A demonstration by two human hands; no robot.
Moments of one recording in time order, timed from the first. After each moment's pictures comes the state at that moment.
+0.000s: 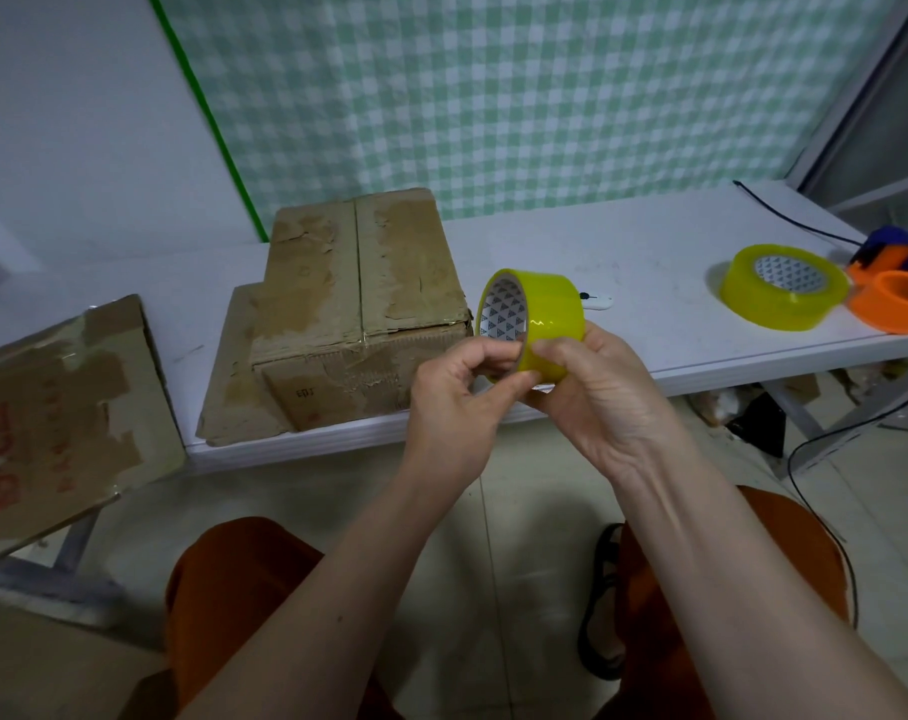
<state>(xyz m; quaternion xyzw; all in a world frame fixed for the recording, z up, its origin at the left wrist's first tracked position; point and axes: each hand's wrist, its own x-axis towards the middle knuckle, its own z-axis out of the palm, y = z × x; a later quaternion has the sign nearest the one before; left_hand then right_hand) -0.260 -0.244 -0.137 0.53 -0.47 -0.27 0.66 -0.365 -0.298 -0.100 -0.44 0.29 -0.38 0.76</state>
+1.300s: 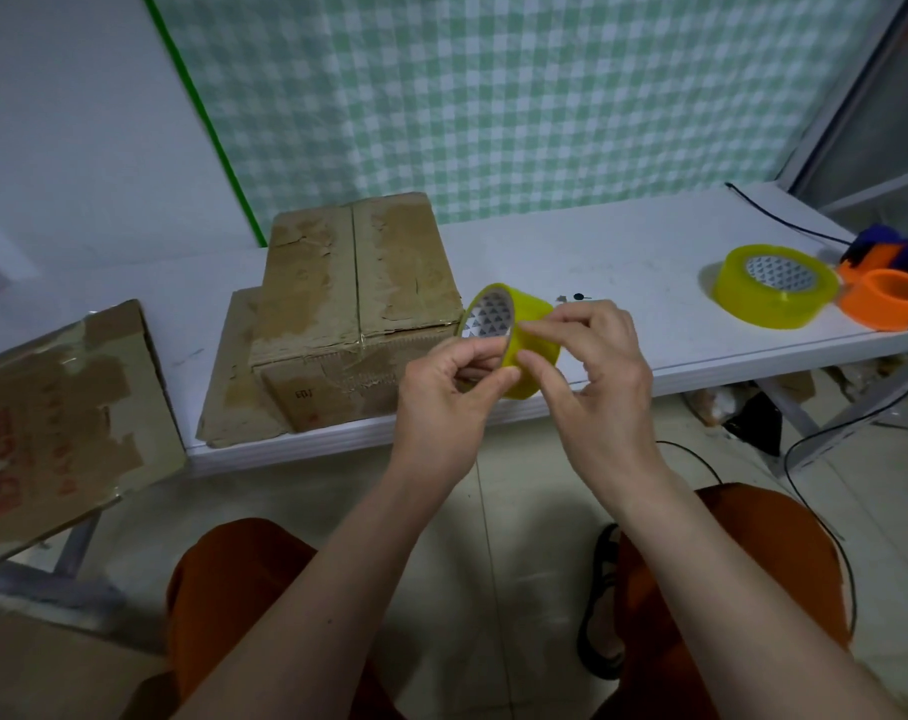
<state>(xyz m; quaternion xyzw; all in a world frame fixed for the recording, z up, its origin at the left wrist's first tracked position) -0.260 -0.235 -0.124 0.58 -0.46 -0.25 0.63 -0.375 -0.297 -0.128 -0.77 0.31 -0.53 0.19</state>
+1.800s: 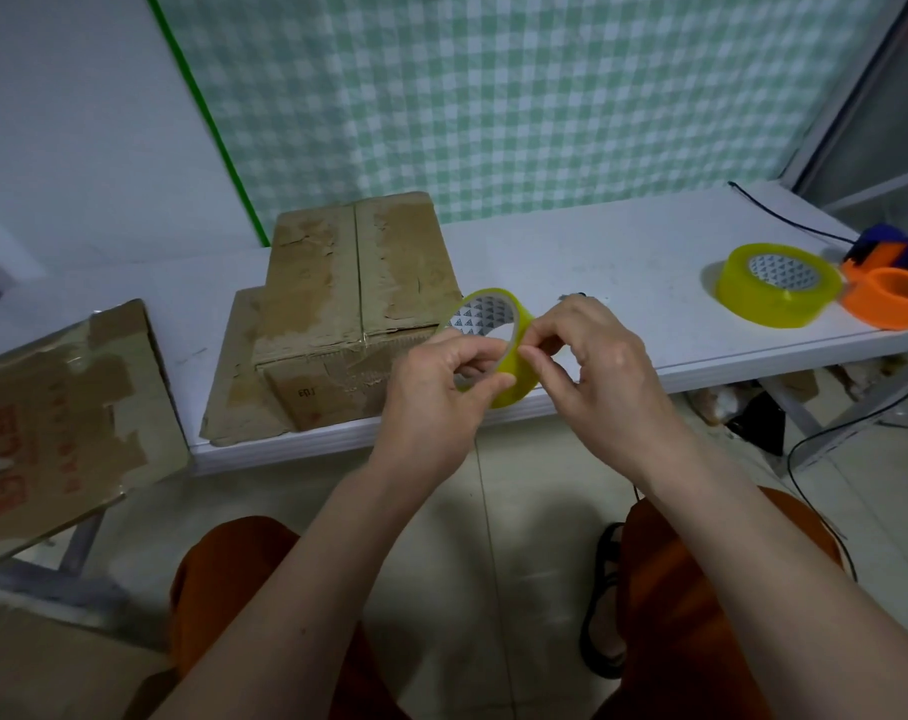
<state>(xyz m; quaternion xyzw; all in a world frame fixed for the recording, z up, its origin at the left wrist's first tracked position) -0.251 -0.225 -0.107 0.64 -0.53 -0.18 0.52 -0.384 -0.308 -0.111 -0.86 0.25 -0.41 0.16</state>
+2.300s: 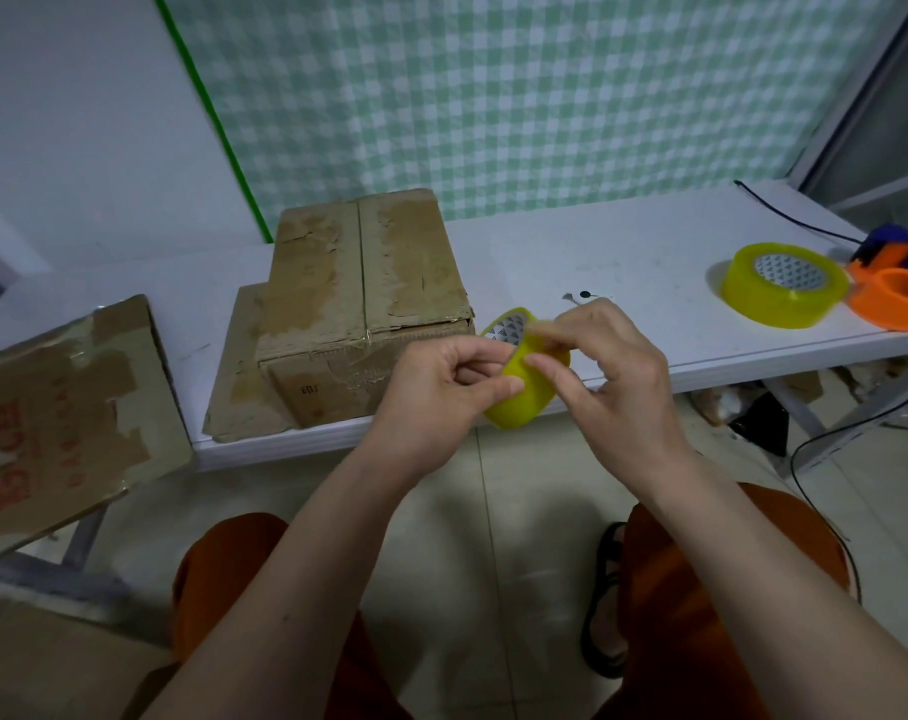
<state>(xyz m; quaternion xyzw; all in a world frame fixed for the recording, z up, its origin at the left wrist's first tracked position) -0.245 -0.227 -0.102 0.60 -0.47 -0.37 0.54 -0.387 -0.308 -0.126 -0.82 0.23 -0.48 0.20</state>
